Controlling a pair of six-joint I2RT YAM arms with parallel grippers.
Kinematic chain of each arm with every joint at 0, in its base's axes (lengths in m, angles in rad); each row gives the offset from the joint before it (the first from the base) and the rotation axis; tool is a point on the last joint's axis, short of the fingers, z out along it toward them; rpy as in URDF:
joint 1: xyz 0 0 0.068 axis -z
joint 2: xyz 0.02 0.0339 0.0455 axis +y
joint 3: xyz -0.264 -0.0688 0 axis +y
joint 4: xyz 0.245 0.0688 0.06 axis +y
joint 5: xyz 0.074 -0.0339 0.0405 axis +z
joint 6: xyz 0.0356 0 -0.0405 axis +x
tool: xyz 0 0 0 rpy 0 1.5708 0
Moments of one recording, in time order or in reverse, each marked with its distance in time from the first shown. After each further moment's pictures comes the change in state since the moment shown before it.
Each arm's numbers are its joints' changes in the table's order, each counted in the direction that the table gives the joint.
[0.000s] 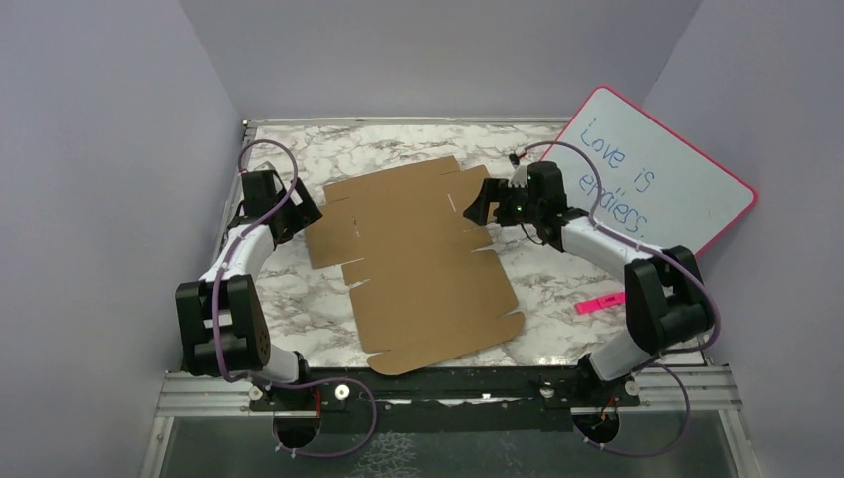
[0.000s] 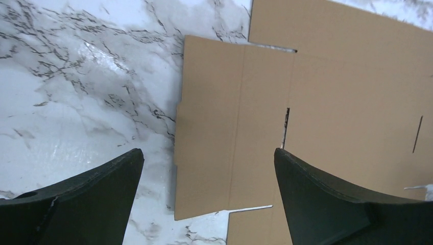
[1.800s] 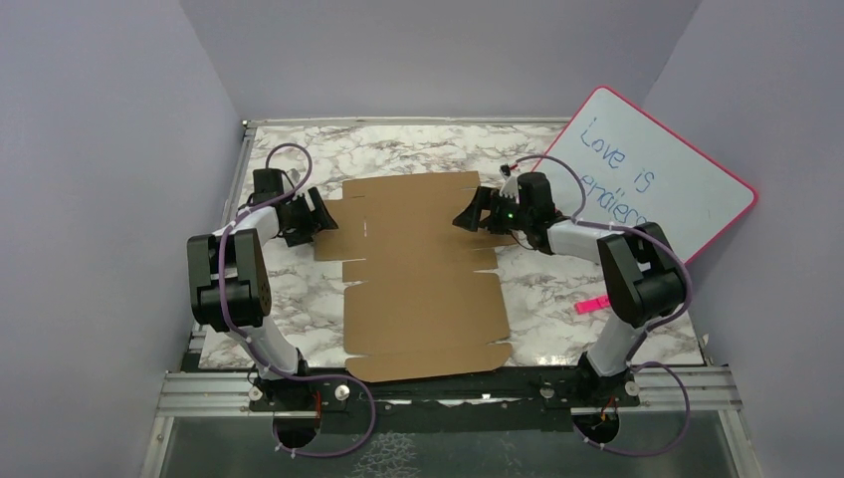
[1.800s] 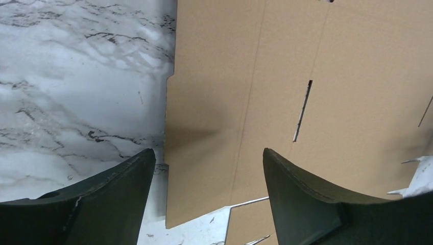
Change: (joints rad) left arm 0.000 0.279 -0.105 0.051 -0.259 0.130; right arm 0.000 0.196 0.020 -0.217 0.097 0.120
